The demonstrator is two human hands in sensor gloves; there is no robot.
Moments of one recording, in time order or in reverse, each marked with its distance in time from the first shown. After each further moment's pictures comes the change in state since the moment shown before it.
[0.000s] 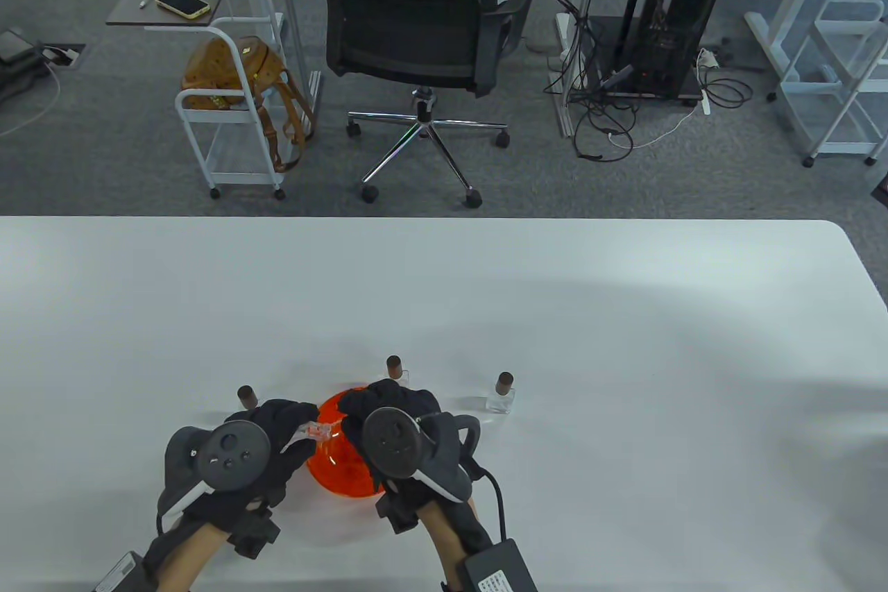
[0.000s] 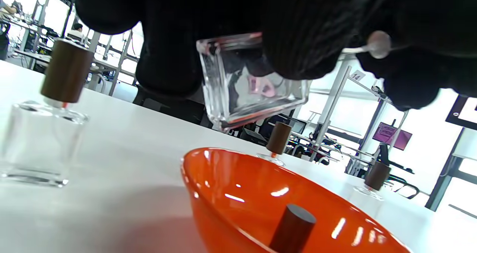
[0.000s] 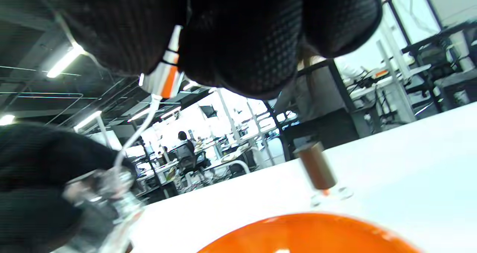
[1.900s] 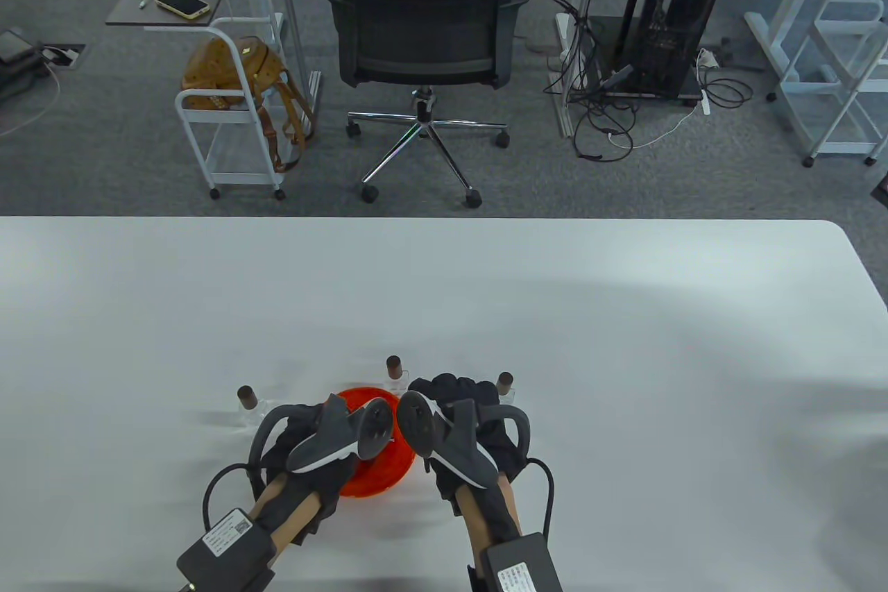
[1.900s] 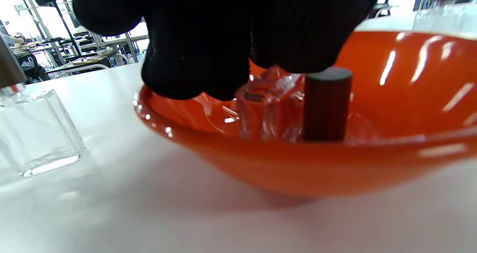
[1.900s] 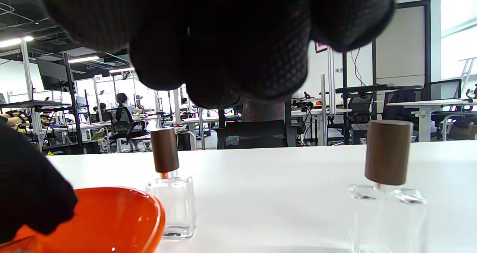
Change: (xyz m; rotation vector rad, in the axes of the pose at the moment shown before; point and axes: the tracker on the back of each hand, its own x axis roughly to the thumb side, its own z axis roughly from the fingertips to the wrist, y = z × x) left_hand 0.071 -0.061 -0.058 -0.376 0.090 -0.476; right_hand -0.035 0.000 -0.004 0.073 0.111 0.364
